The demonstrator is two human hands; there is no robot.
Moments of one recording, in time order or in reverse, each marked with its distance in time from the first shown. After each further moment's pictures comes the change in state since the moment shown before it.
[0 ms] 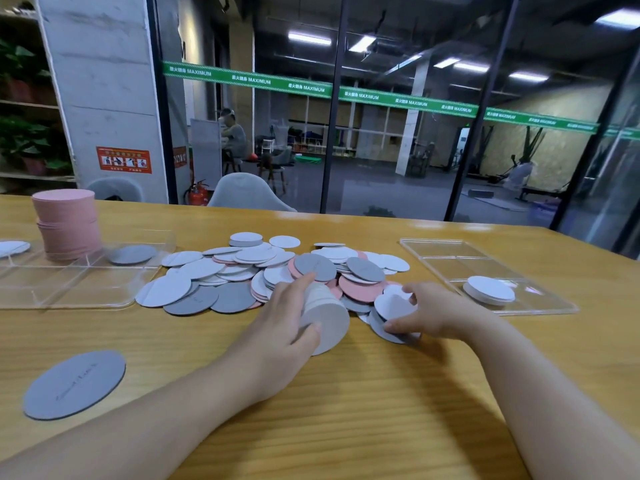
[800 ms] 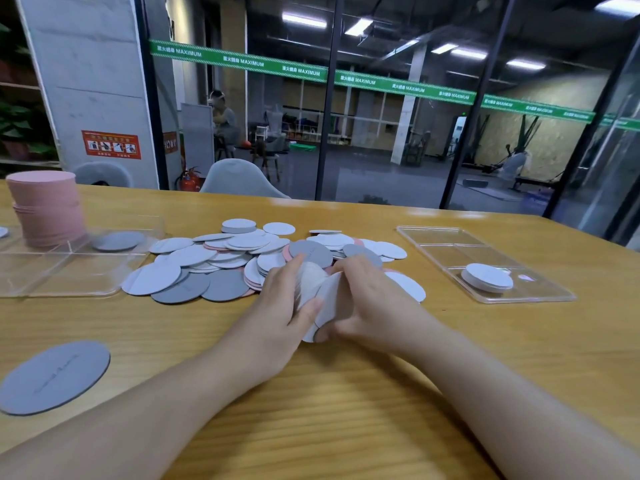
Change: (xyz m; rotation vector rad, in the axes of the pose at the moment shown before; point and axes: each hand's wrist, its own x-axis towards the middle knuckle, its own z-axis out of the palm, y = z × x) left_hand 0.009 -0.004 0.007 -0.080 0.064 -0.059; right_hand -0.029 -0.059 0.035 0.087 0.197 -0.517
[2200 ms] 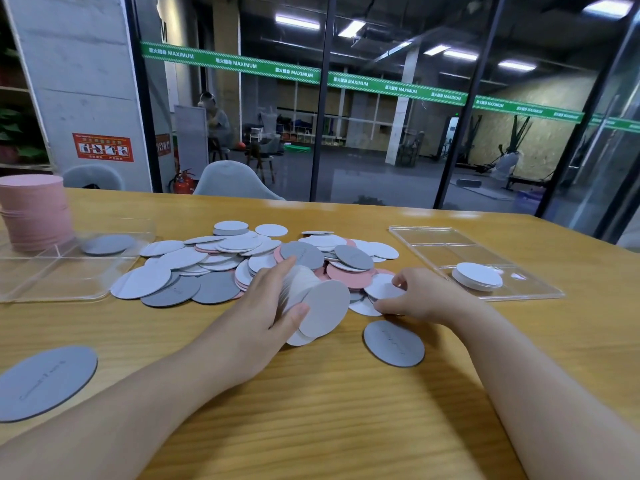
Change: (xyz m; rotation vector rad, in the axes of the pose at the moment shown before) left_hand -0.006 0.002 -0.016 0.092 -0.088 0.011; right_hand 0.004 0.067 -0.035 -0.116 -0.141 0.550
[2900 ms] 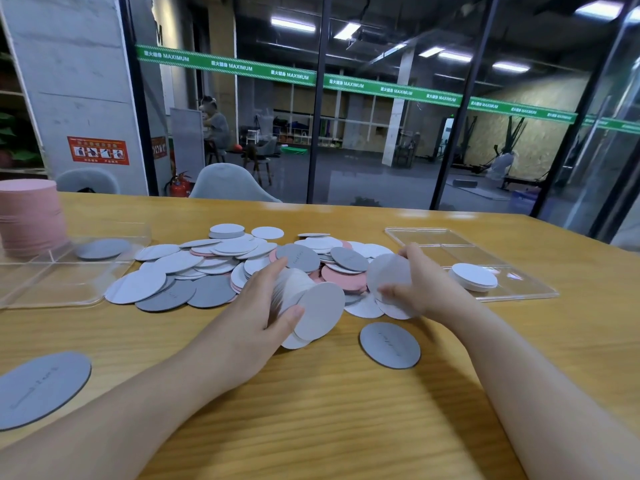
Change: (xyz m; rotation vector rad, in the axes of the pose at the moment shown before) left_hand 0.000 -0.001 0.000 -0.044 0.055 -0.015; right_hand 0.000 0.006 -0.001 0.183 0.201 -0.087
